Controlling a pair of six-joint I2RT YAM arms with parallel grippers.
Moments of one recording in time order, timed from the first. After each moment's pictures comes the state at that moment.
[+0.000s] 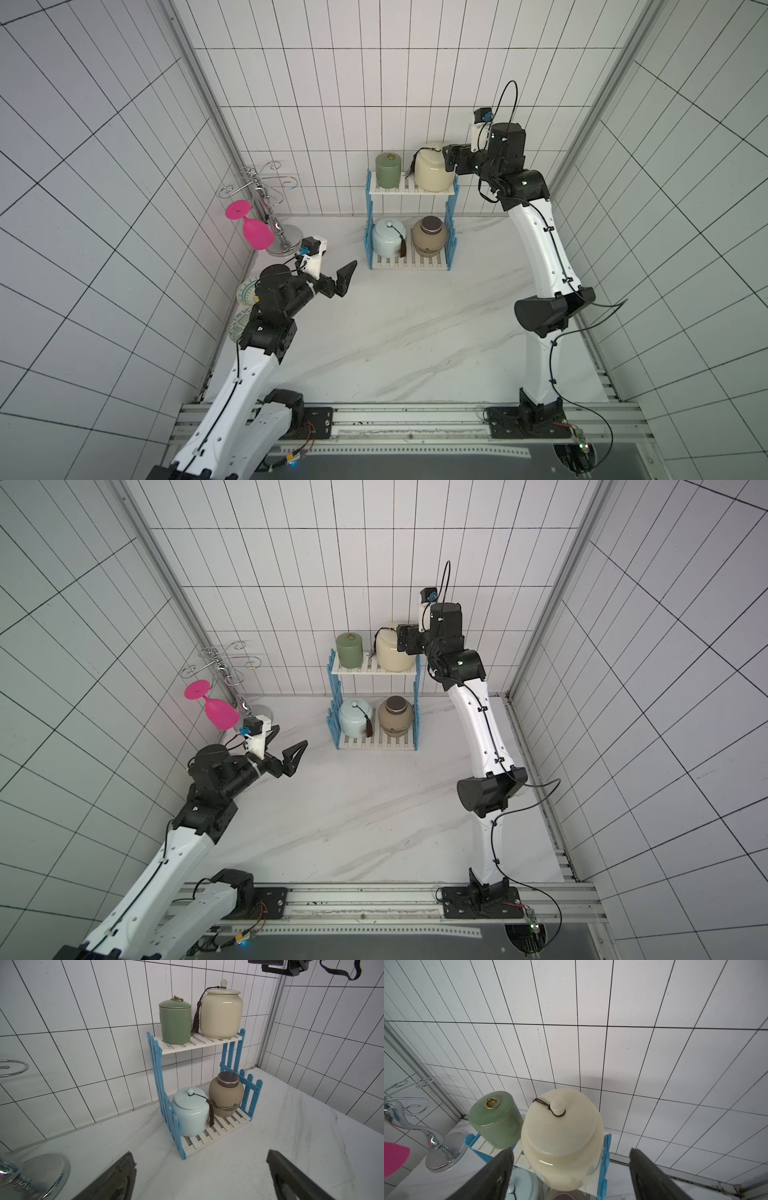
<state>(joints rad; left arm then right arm) -0.19 0.87 0.74 0.00 0.38 -0.01 0.43 2.12 2.65 -0.72 0.02 0.07</state>
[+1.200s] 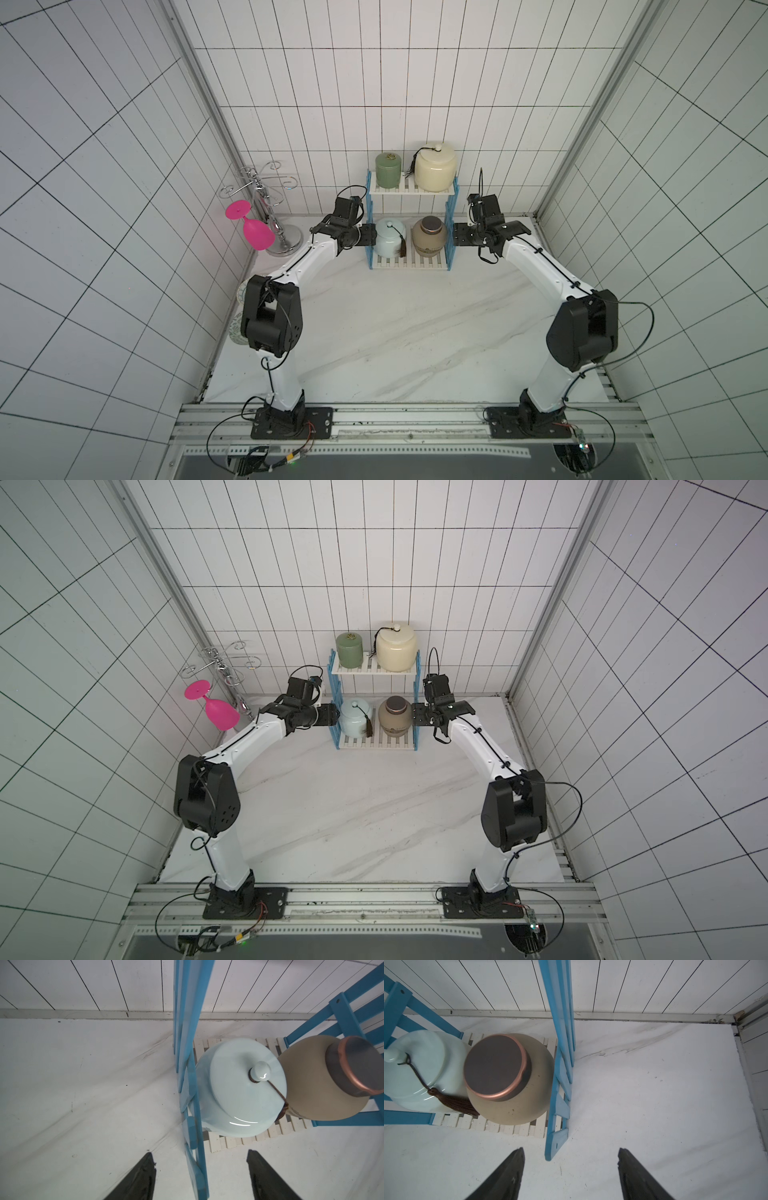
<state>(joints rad) -0.31 1.90 1.61 -0.49 0.10 -0.26 0.40 1.78 1.57 -0.60 0.13 0.20</state>
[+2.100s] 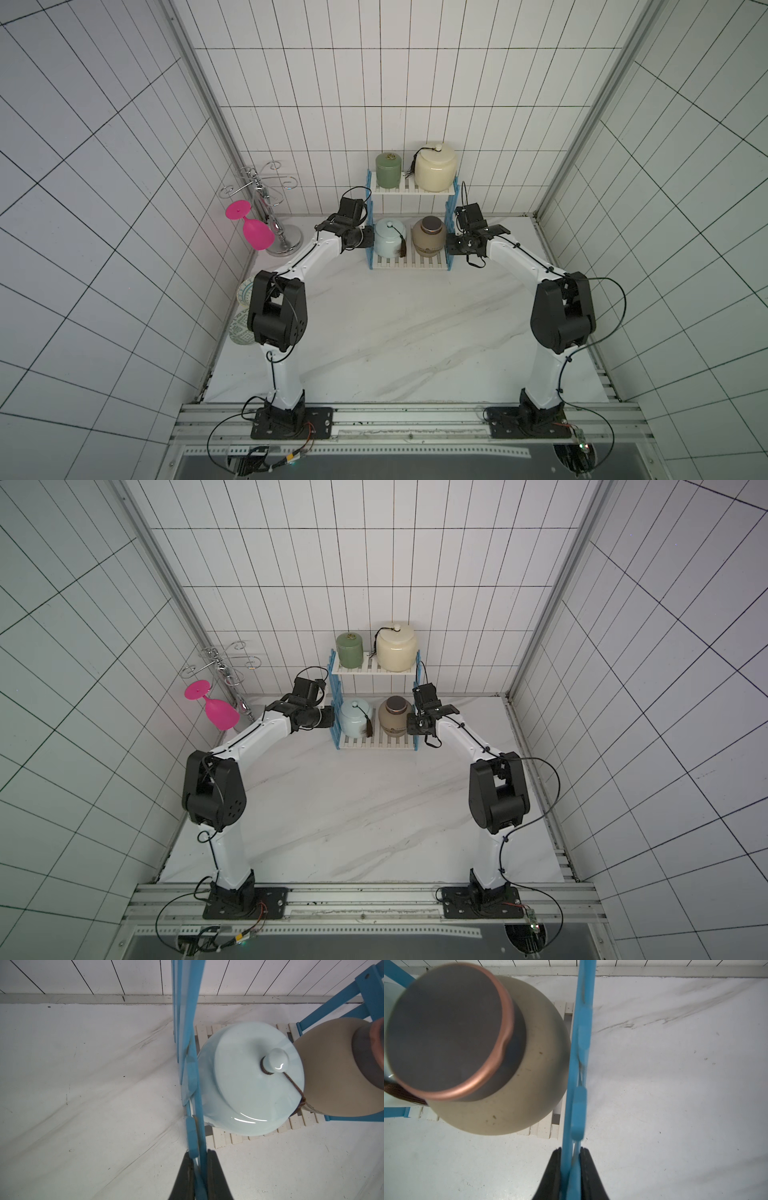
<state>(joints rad) -0.32 1.95 1.66 -0.55 0.08 -0.25 0.42 1.91 1.58 -0.59 0.08 0.22</state>
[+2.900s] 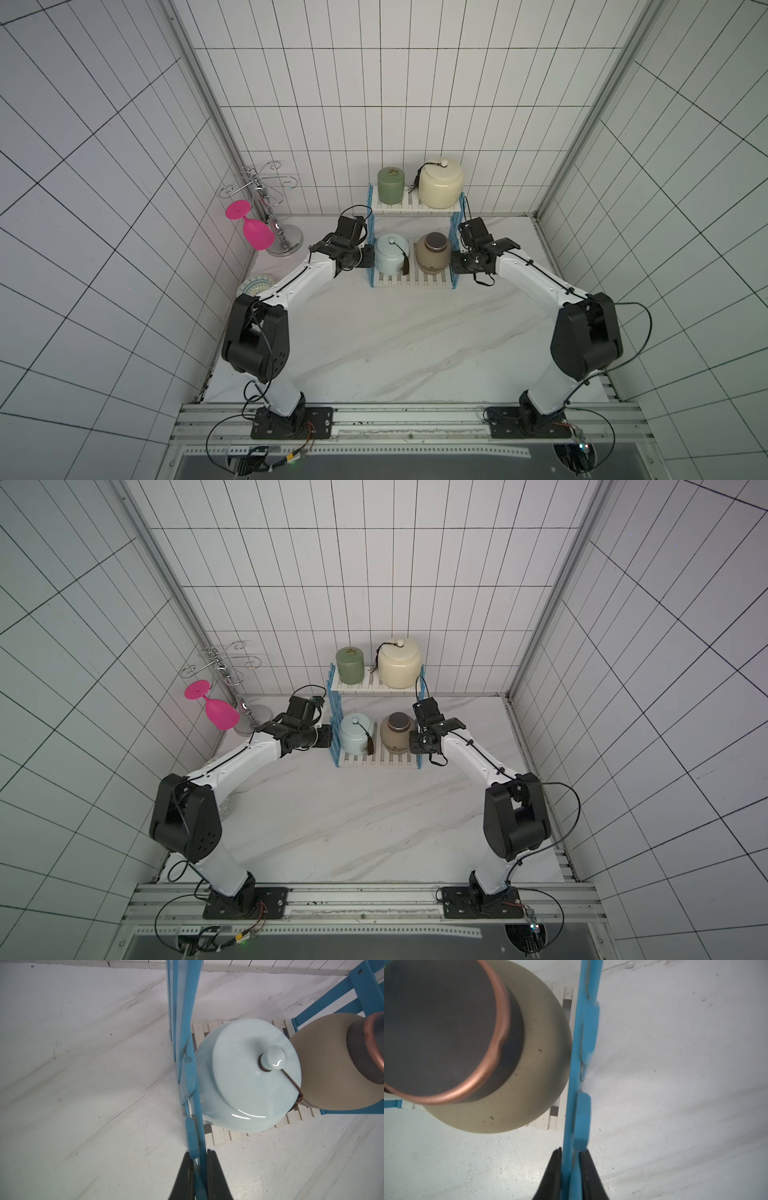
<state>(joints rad) -0.38 1.67 1.31 -0.48 0.08 -0.27 0.48 1.68 1.35 -0.68 0.11 0.25</state>
